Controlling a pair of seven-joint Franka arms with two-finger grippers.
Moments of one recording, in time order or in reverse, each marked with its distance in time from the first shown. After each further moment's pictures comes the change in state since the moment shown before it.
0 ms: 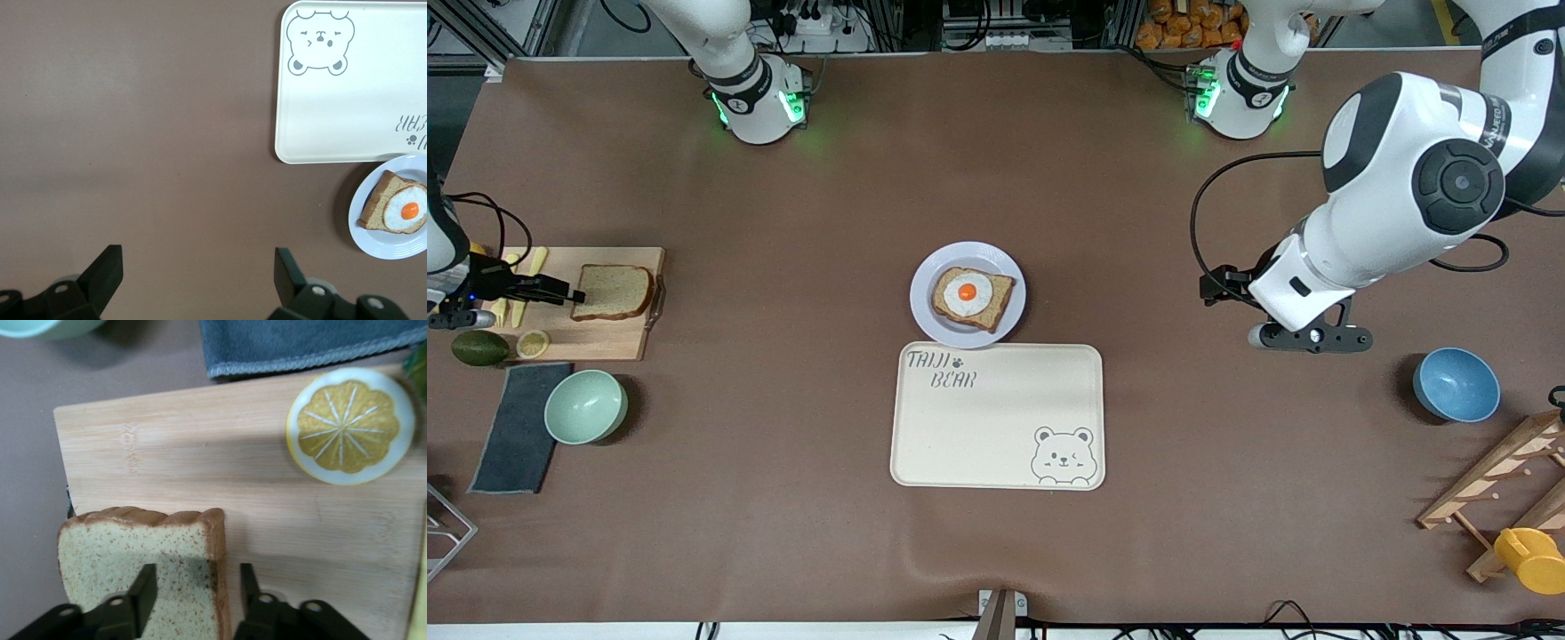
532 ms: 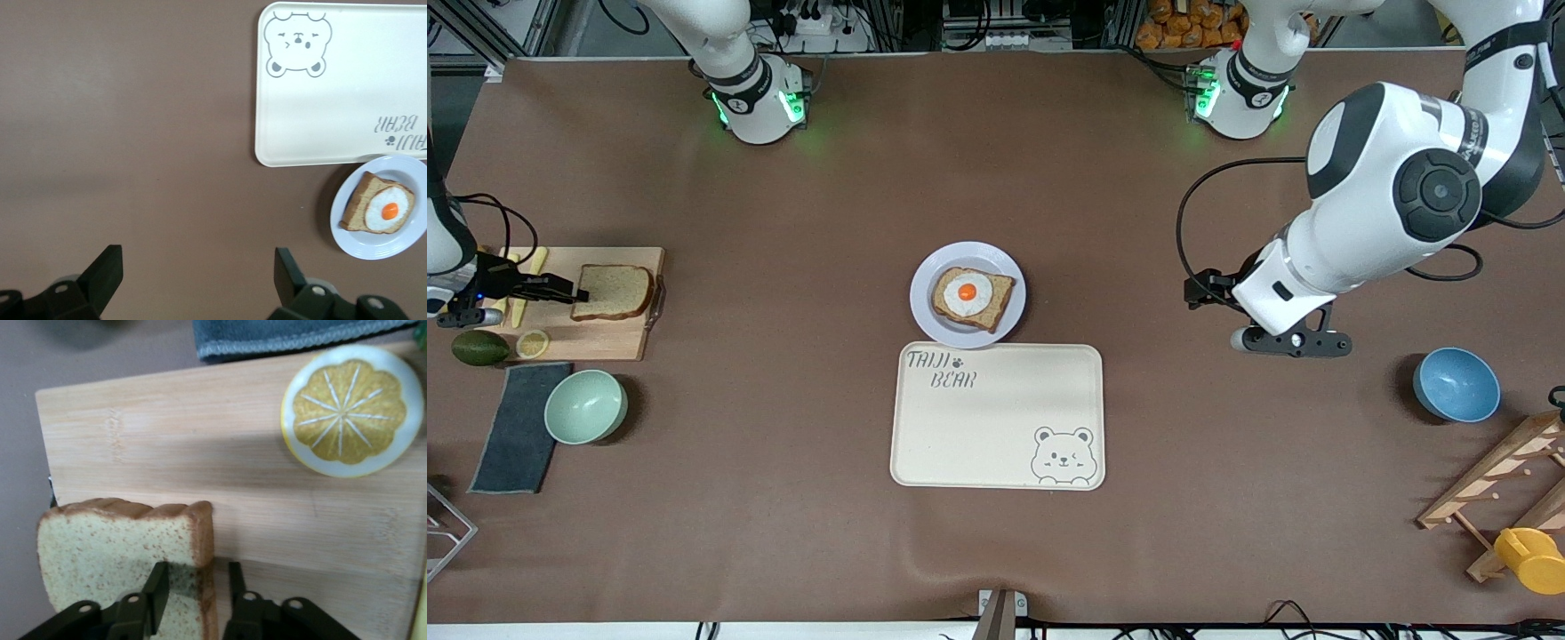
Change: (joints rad) left arm -0.001 0.024 -0.019 -0.003 -0.042 0.043 0.000; right arm -0.018 0.018 0.000 -0.012 0.013 0.022 -0.059
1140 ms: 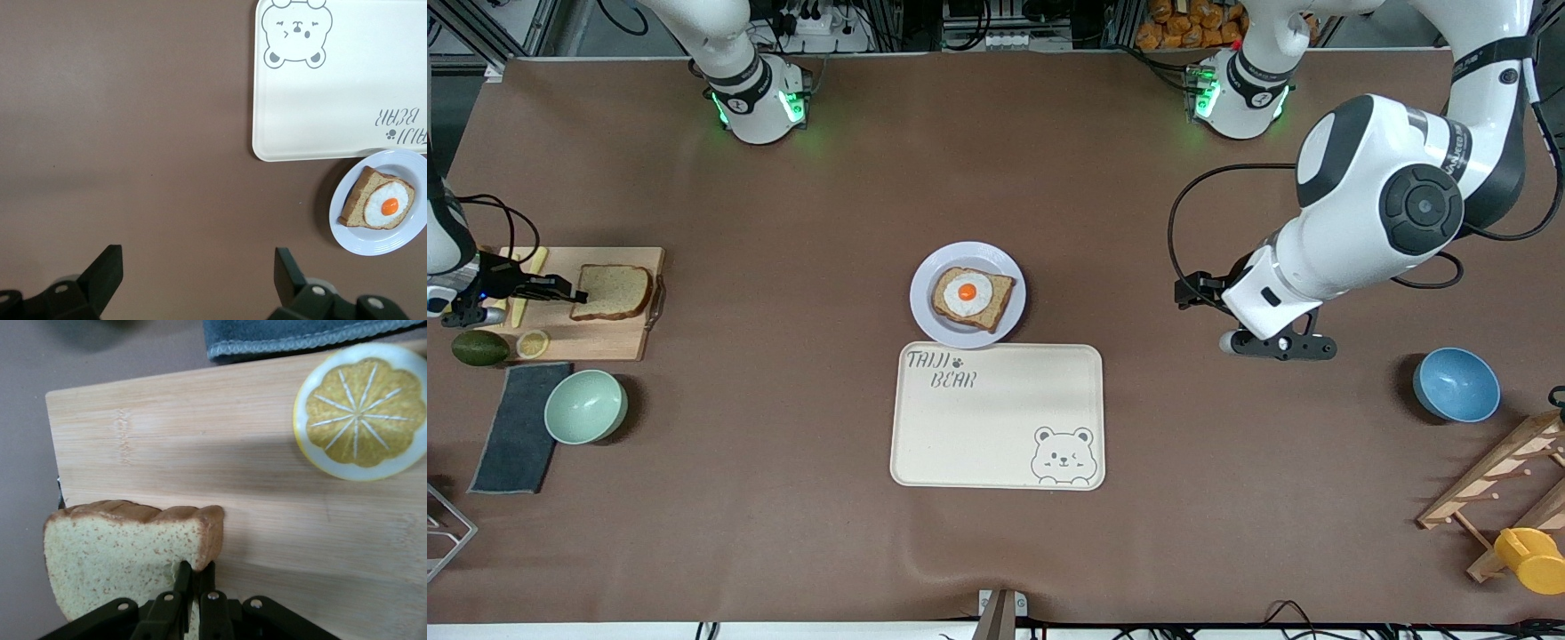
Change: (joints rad) left arm 0.000 0.008 -0.005 -0.017 -0.005 0.002 0.000; right arm -0.001 0.001 0.003 -0.002 0.021 -0.006 -0.015
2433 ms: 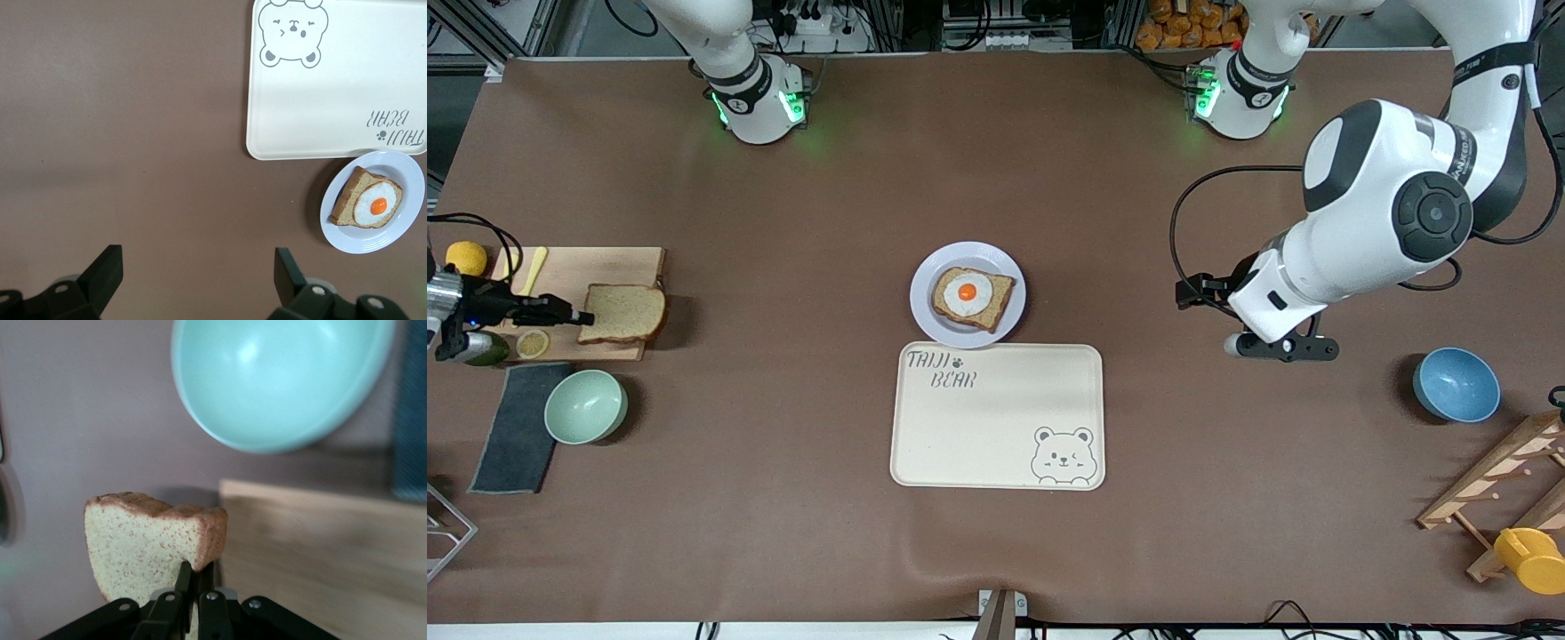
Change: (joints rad) left arm 0.013 0.000 0.001 -0.006 -0.039 0.004 0.000; right arm 0.141 -0.018 0.027 0.180 0.138 -0.259 0.077
